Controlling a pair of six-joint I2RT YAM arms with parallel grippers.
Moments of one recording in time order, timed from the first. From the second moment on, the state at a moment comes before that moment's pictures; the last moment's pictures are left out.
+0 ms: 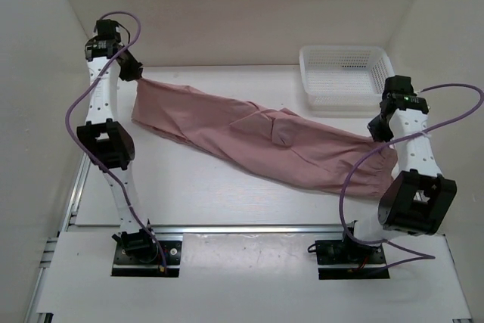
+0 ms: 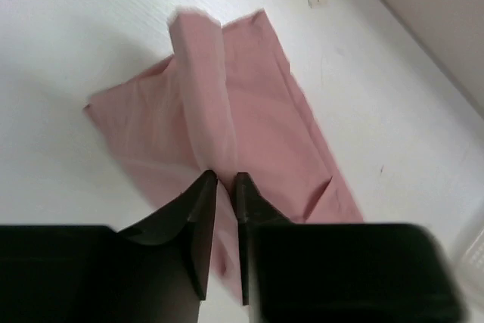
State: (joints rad) left arm 0.15 2.17 2.39 -1.08 -0.01 -0.53; right arm -0.18 1.46 1.32 -0.99 0.30 0.70
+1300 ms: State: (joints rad) left arm 0.22 2.39 2.16 -1.01 0.01 -0.48; right arm -0.22 1.45 1.21 -0.93 0.12 0.63
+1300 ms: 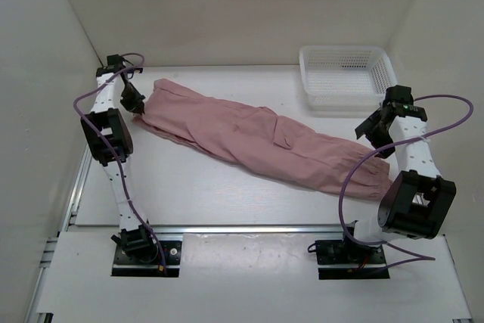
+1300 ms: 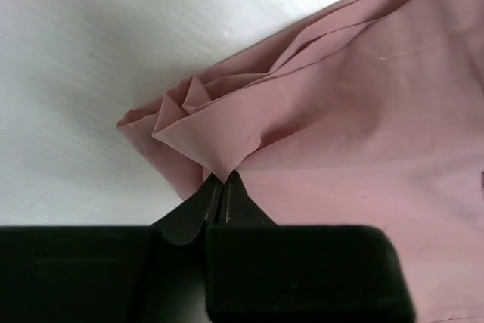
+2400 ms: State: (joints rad) left arm 0.27 2.08 1.93 -0.99 -0.01 -0.49; right arm -0.22 1.45 1.22 -0.92 0.11 0.62
